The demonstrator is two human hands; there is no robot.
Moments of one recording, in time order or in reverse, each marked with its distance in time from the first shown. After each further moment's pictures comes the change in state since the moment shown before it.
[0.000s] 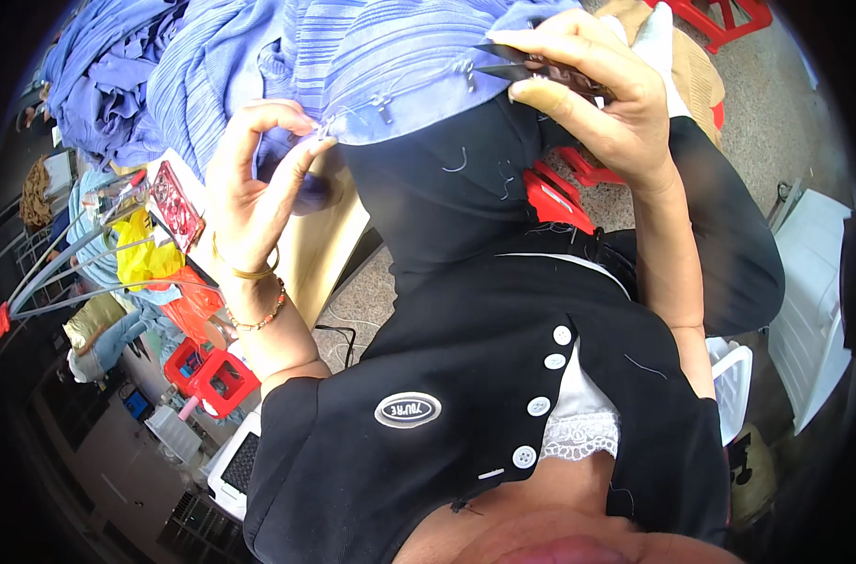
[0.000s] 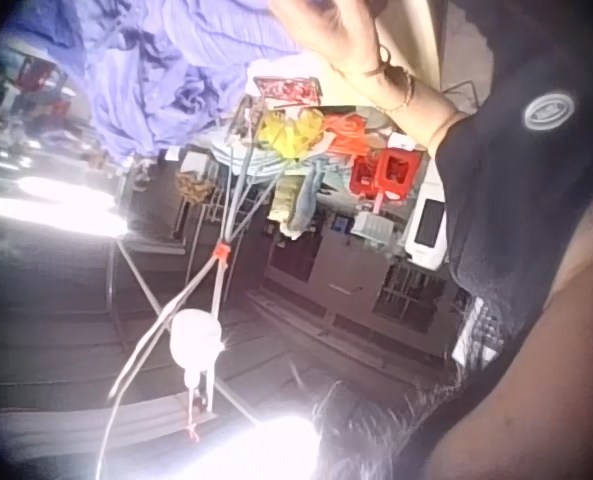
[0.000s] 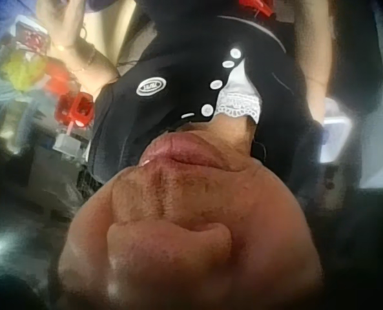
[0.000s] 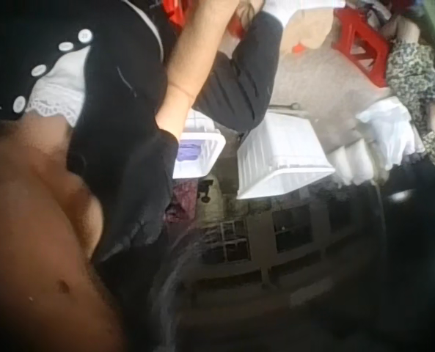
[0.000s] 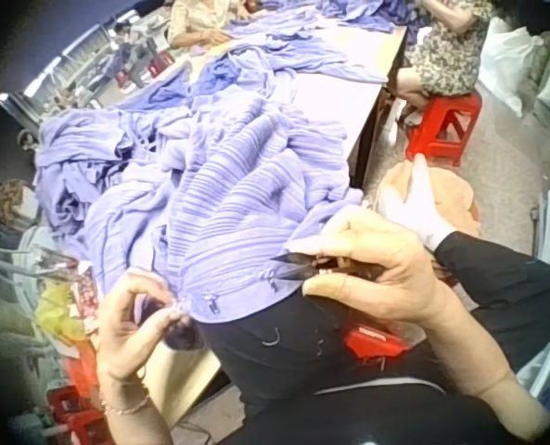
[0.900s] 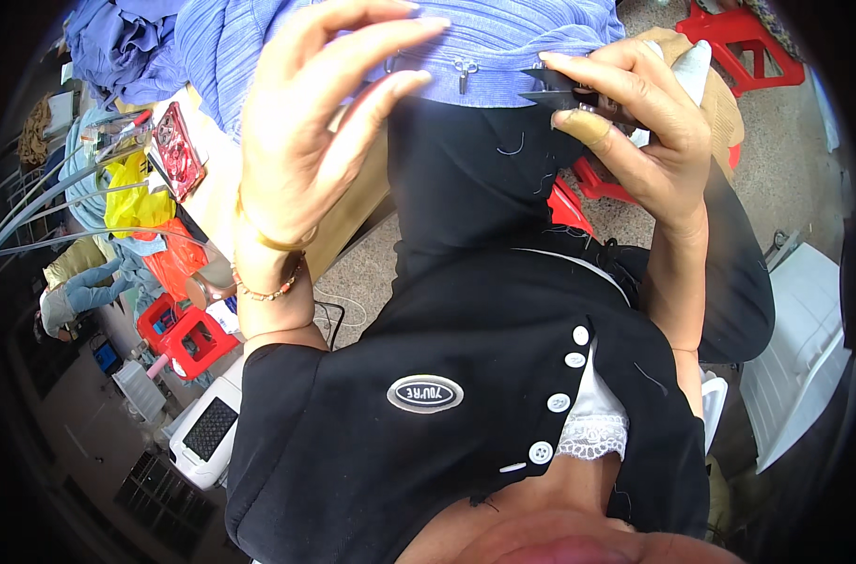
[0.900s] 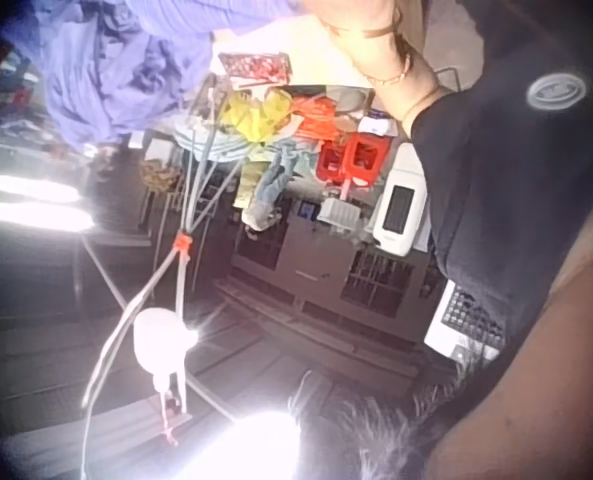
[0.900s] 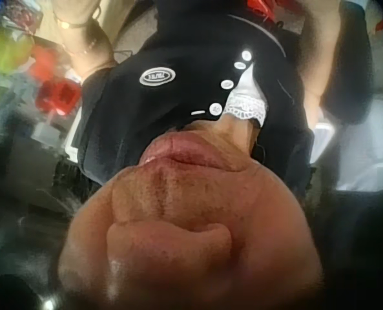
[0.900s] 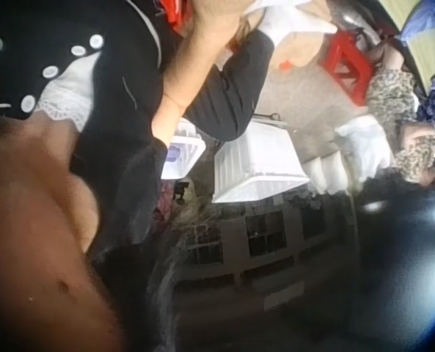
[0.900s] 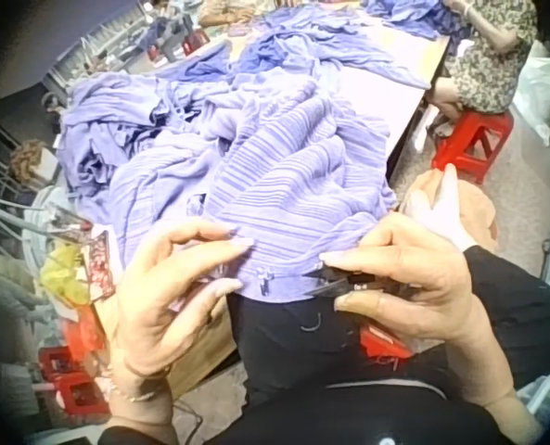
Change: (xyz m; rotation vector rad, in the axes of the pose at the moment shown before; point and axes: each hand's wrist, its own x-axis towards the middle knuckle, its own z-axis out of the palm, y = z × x) left_hand 0.018 0.040 0.009 0.340 0.028 0.262; right_hand 0.004 -0.027 0.004 -0.172 -0.222 0.033
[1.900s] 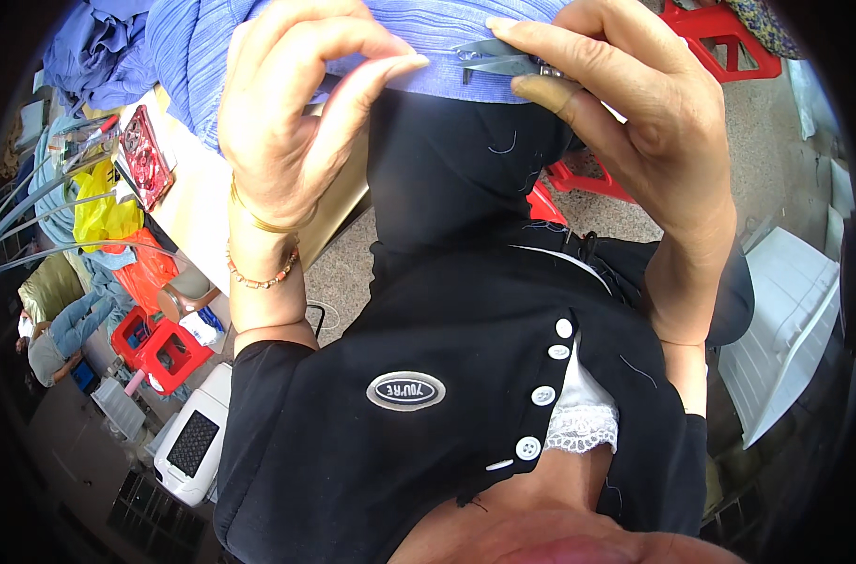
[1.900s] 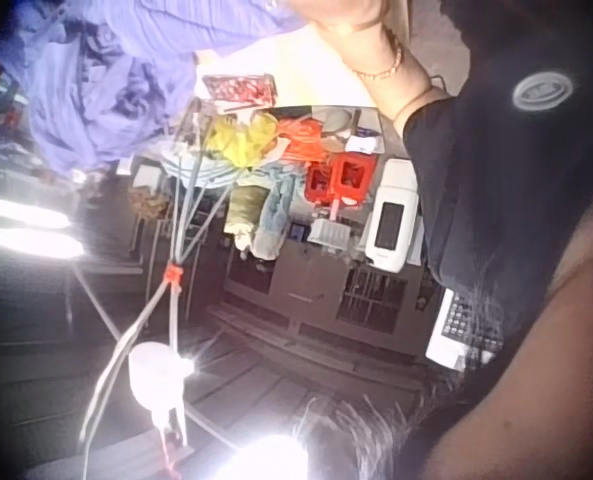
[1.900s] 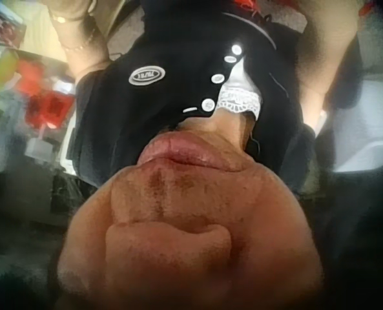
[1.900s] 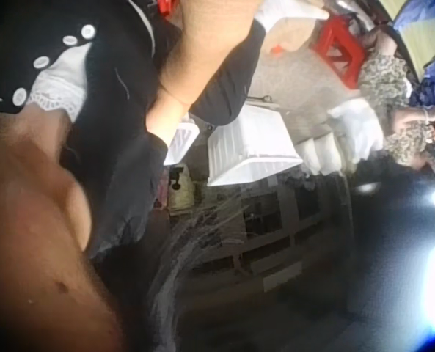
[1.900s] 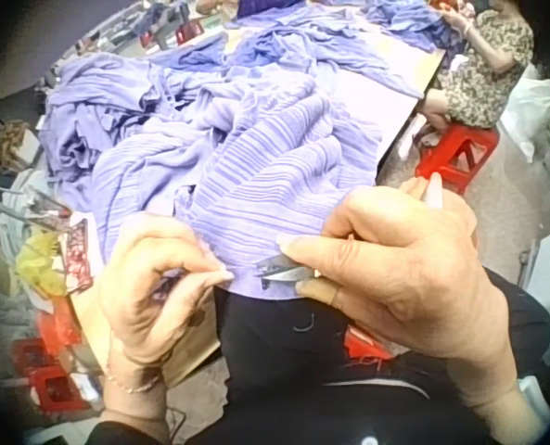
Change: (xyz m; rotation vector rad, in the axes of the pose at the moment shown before) left_hand -0.009 -0.017 0.016 -0.077 0.236 0.041; right_hand 0.053 -0.035 -0.005 -0.510 -0.017 -0.234
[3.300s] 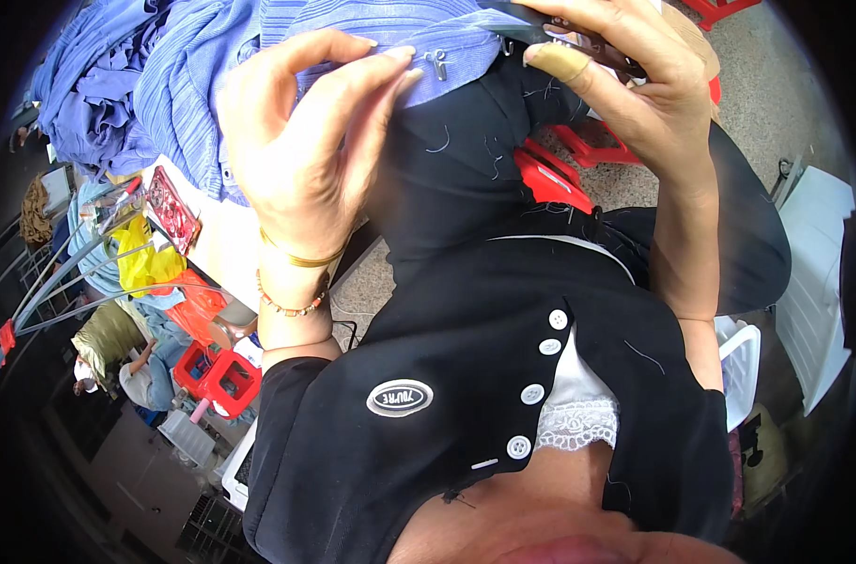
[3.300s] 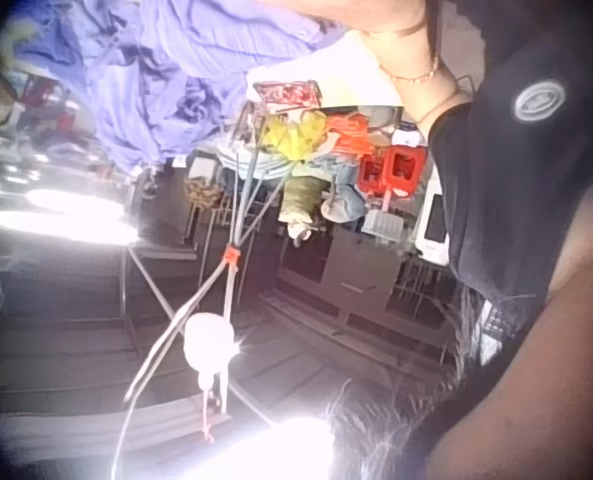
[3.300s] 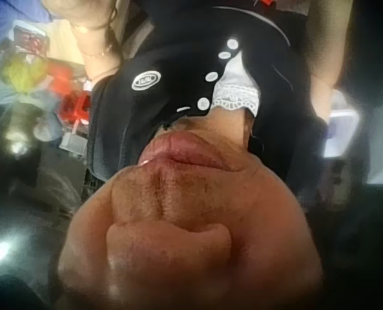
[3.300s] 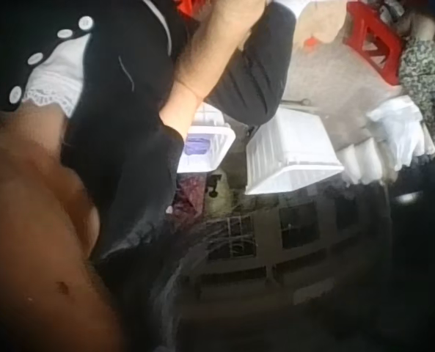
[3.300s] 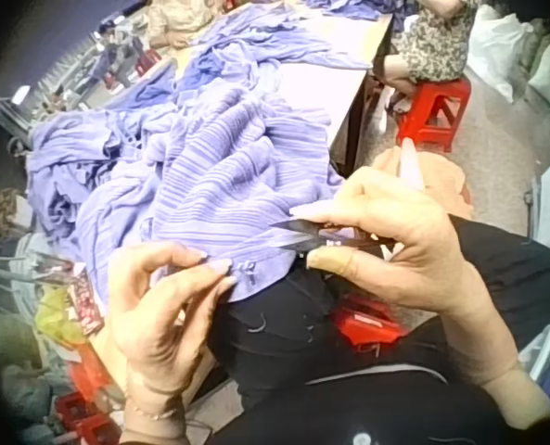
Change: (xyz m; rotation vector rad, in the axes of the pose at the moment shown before) left_hand 0.014 0.021 0.032 0.176 0.014 0.117; right_hand -0.068 0.025 -0.002 0.241 0.155 0.315
